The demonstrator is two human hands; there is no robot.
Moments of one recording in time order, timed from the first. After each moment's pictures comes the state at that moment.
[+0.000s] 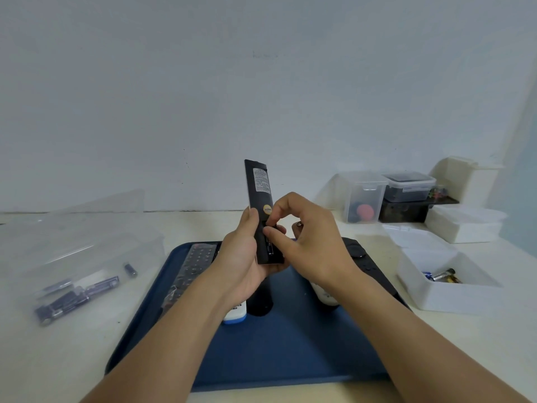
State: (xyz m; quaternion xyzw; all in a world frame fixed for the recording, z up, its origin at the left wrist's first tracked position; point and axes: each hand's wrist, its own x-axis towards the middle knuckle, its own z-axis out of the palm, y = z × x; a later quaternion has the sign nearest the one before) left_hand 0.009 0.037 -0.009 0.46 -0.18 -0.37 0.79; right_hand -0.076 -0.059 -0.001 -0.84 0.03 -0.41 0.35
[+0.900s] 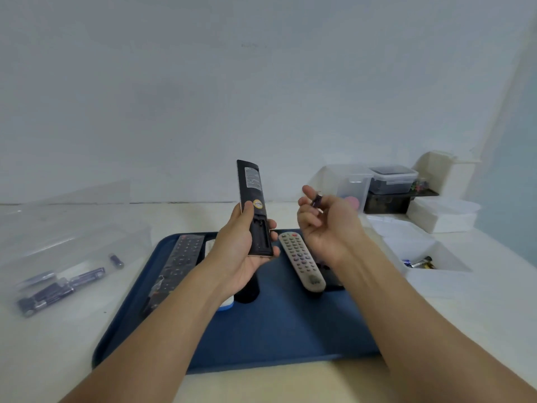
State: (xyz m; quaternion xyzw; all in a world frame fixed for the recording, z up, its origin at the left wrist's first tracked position) left_hand 0.004 0.031 -0.011 0.46 -0.19 -0.34 0.80; right_hand -0.074 -0.092 0.015 -0.23 0.16 -0.29 0.91
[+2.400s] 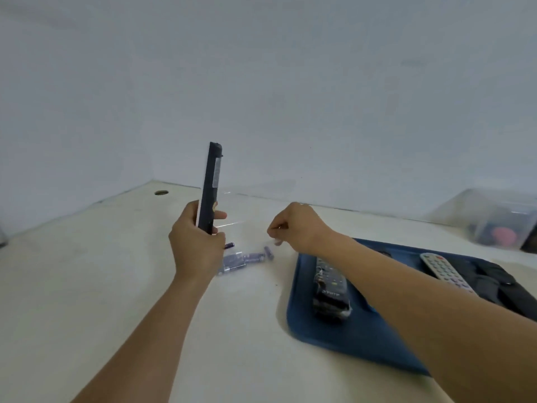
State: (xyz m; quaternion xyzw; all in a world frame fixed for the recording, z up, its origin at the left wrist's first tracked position) left_hand 0.122 0.280 -0.025 0.72 -0.11 0.22 0.64; right_hand 0.097 0.087 0.006 -0.97 0.00 -0.10 0.23
